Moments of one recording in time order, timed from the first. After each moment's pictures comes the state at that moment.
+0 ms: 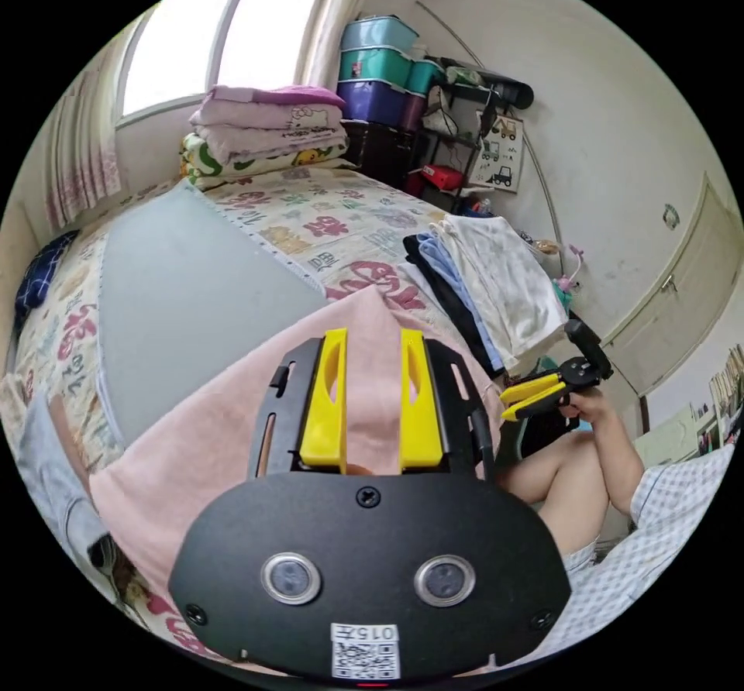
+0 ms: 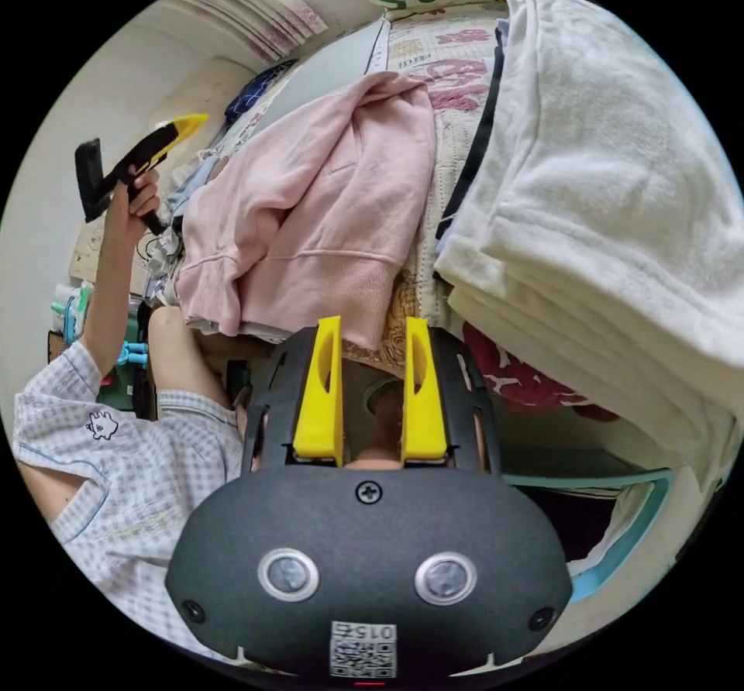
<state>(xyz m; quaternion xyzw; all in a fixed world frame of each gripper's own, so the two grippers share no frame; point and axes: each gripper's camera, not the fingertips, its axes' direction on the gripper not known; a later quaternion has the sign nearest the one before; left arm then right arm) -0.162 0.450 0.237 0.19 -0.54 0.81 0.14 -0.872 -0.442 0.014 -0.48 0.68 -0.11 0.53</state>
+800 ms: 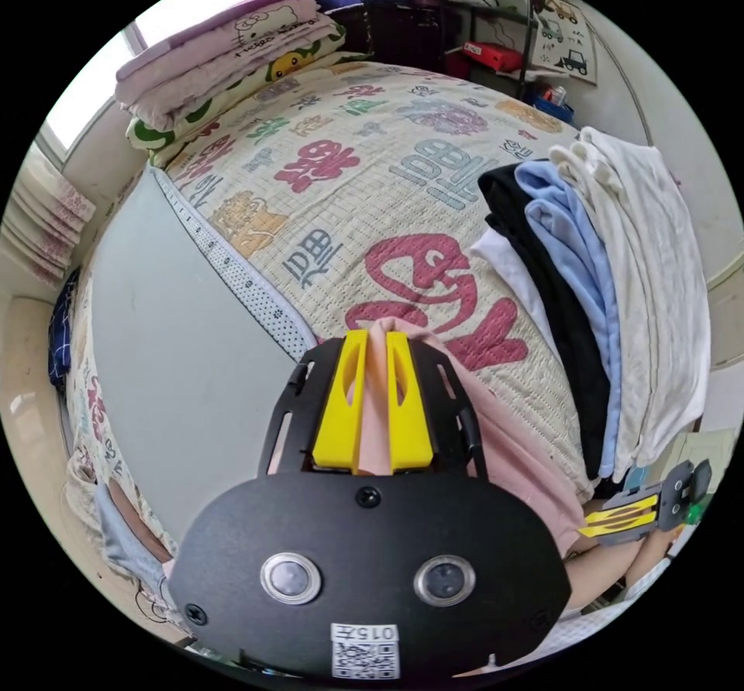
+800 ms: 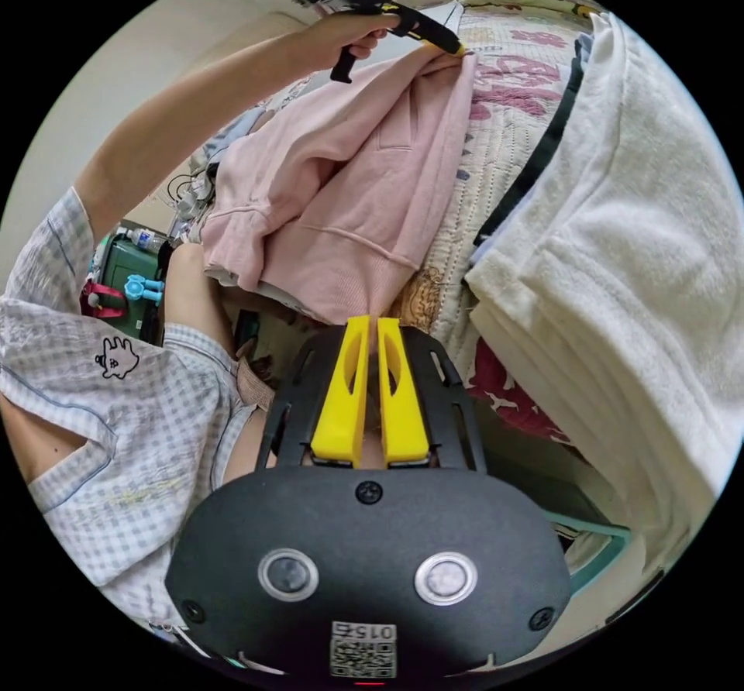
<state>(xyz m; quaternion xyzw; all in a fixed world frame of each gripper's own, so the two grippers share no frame) -0.058 0.281 0.548 0.25 -0.71 0.65 0.08 -0.881 -0.436 0.001 -0.58 0.62 -0.13 0.51</state>
